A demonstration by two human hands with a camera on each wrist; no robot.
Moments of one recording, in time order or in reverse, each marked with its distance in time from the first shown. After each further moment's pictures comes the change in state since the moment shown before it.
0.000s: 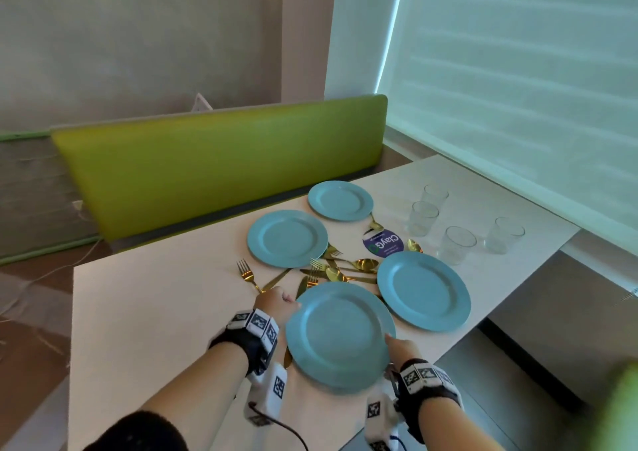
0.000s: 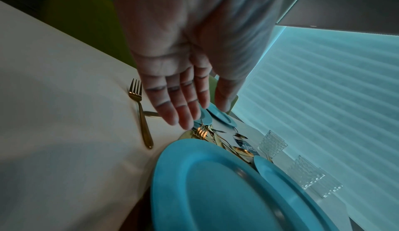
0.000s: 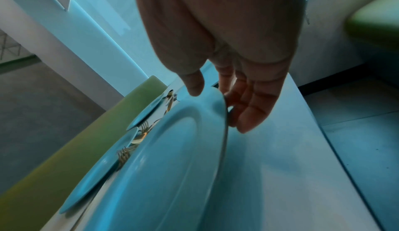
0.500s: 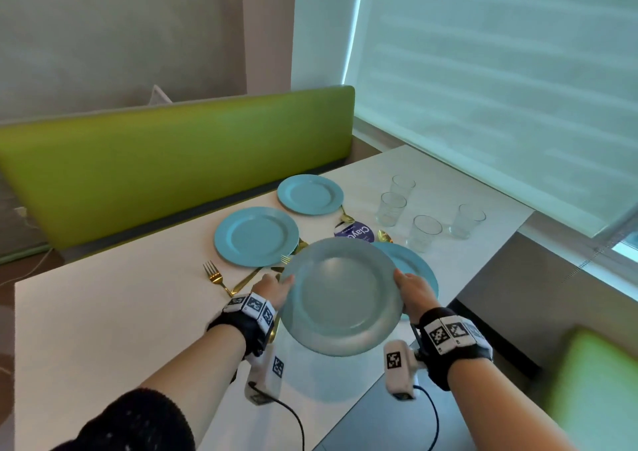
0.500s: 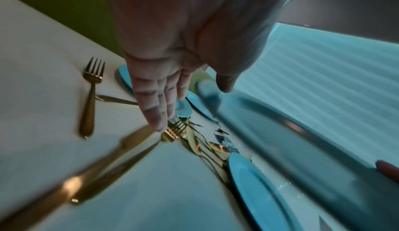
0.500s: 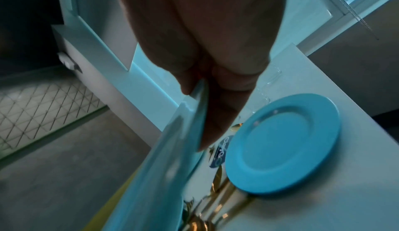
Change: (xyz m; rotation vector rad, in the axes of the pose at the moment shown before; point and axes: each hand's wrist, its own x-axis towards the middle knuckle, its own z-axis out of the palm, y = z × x) left_hand 0.014 0.048 0.020 -0.059 -0.119 -0.046; right_hand -0.026 -0.076 -0.090 0.169 0.088 -0.266
